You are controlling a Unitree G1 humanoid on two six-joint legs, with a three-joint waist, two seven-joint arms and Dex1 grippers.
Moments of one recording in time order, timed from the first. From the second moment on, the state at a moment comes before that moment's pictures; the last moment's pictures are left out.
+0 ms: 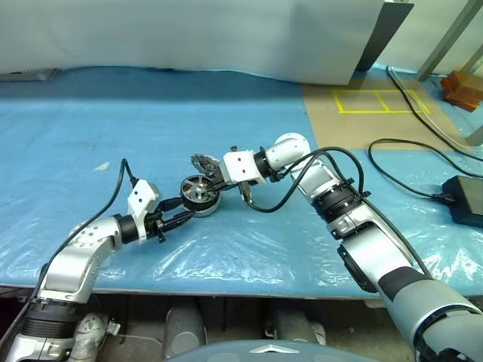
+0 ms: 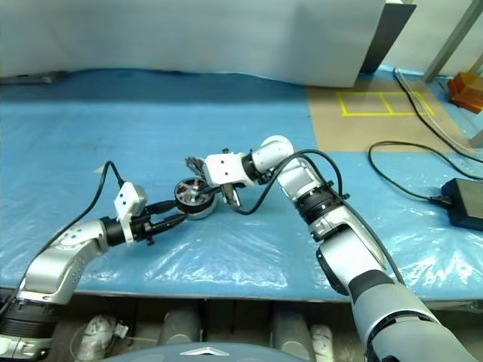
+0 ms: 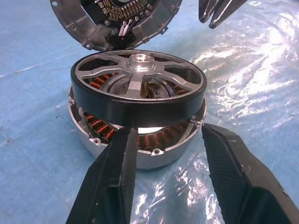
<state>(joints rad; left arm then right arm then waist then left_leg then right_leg) -0.05 0.64 0.05 -0.15 -0.42 0.36 -0.92 -0.95 -0.26 0.45 0.51 -0.07 -0.19 1.31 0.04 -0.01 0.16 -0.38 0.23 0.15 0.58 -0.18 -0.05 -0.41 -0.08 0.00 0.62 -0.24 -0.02</state>
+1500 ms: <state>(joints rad) -0.05 0.65 0.16 -0.19 -0.49 0.40 -0.89 -0.73 0.02 0.27 0.48 0.14 0.43 0.84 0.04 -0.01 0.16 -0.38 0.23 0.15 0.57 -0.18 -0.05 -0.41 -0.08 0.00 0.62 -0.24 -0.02</state>
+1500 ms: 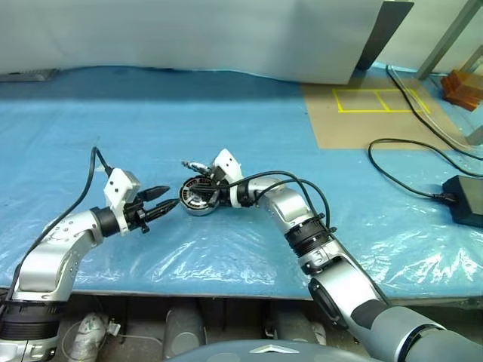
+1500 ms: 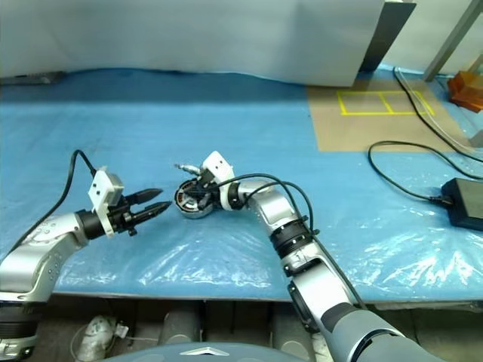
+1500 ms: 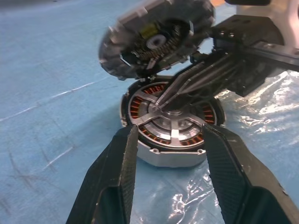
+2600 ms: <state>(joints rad) -0.08 0.65 0.13 -0.17 -0.47 0.38 -0.91 -0.71 -0.28 0.23 0.30 0.31 0.61 1.15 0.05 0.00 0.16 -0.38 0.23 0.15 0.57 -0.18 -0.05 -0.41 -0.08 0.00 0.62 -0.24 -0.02</state>
